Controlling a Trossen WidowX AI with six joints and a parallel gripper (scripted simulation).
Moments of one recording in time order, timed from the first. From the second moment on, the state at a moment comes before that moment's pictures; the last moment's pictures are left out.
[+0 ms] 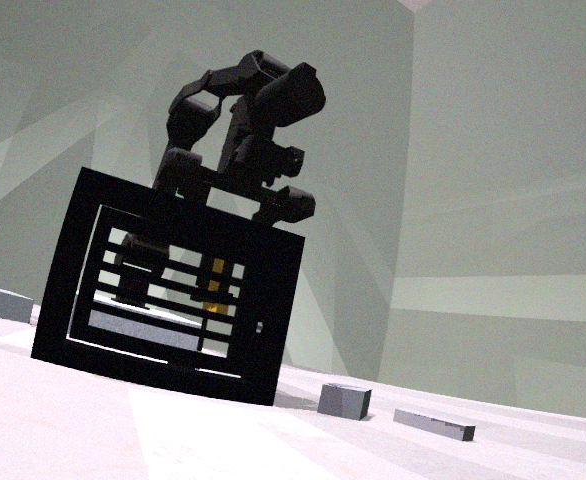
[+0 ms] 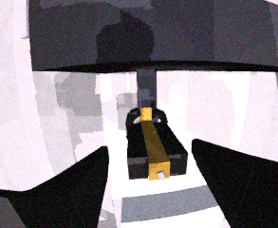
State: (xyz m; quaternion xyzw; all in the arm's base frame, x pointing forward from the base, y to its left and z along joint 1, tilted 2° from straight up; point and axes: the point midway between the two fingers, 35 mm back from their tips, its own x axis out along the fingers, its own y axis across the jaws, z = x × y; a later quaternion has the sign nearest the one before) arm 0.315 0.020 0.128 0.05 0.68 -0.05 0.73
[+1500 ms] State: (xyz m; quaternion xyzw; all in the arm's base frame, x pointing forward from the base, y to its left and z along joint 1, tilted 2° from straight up) arm 0.313 0.019 0.101 -0.01 0.69 0.00 0.73
